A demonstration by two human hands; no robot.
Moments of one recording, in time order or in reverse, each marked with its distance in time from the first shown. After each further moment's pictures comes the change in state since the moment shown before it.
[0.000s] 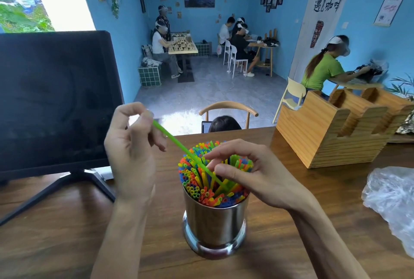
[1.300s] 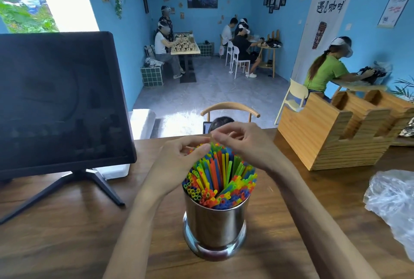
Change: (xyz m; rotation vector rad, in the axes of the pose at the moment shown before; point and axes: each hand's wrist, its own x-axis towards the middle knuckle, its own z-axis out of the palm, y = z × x) left_hand 0.006 -0.062 -0.001 0.486 -0.564 -0.340; right_hand 0.055 0.040 -0.013 -0.185 0.092 0.217
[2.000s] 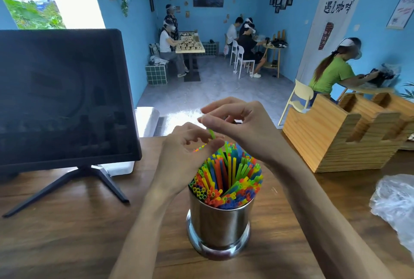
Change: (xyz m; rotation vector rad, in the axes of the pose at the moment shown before) left_hand -0.006 0.023 0.009 0.049 0.237 0.255; right_hand 0.004 -0.054 -0.002 0.228 0.049 -0.239
